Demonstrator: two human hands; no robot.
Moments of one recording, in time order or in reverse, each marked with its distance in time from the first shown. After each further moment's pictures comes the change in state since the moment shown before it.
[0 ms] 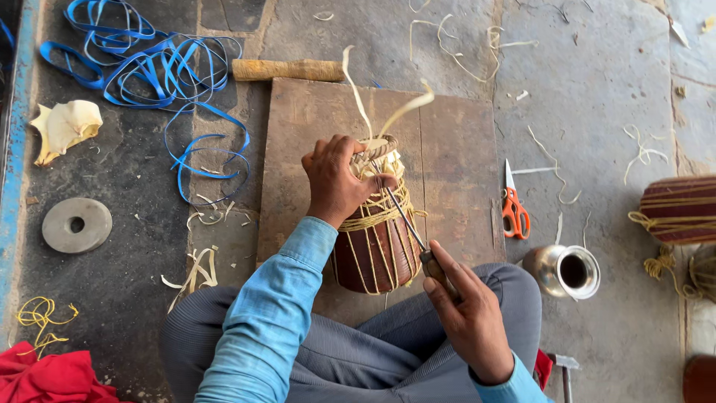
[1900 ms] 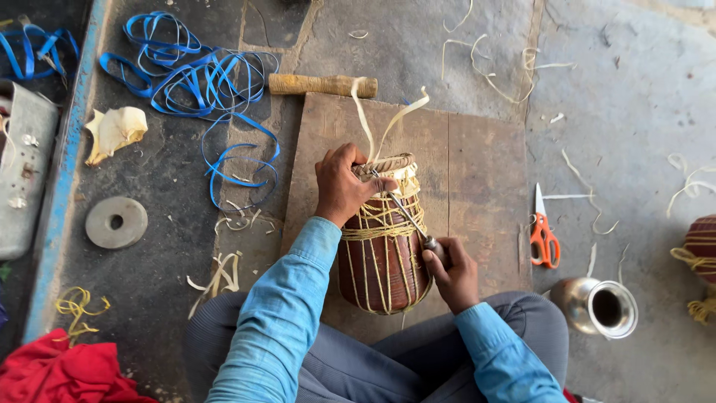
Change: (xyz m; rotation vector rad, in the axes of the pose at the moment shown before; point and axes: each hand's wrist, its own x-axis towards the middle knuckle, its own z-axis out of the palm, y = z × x) left_hand 0.013 -0.048 0.003 -0.116 0.010 -0.129; right_hand 0.086 0.170 0.093 0.126 0.111 -0.015
